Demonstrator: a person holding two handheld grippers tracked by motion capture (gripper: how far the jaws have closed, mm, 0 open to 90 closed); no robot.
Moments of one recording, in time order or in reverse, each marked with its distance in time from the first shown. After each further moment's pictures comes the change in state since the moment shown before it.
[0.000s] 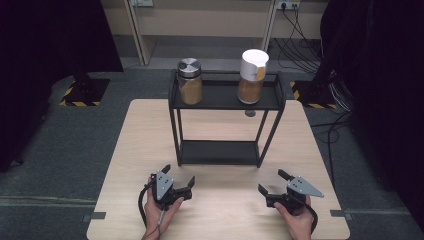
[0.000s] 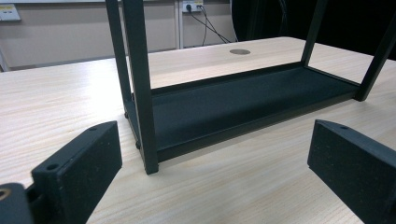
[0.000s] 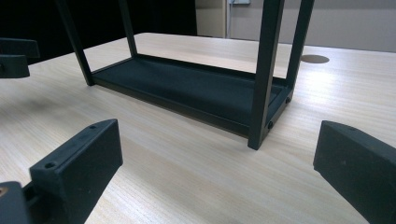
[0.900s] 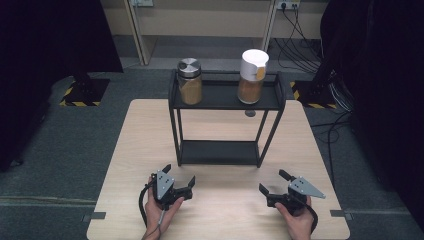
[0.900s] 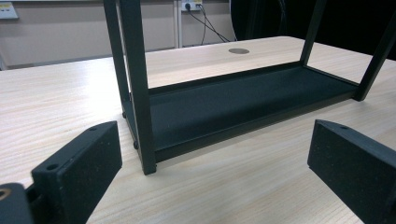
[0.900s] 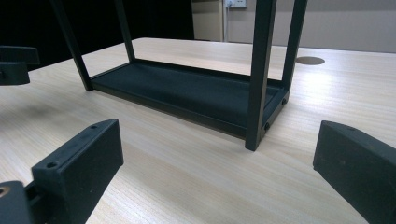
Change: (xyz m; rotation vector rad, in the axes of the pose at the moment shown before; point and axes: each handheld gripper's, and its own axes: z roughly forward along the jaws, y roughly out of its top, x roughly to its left) left arm 0.000 0.001 0.001 0.004 -0.004 -0.002; right arm 0.001 -0.003 -0.002 -0.017 -0.010 0.016
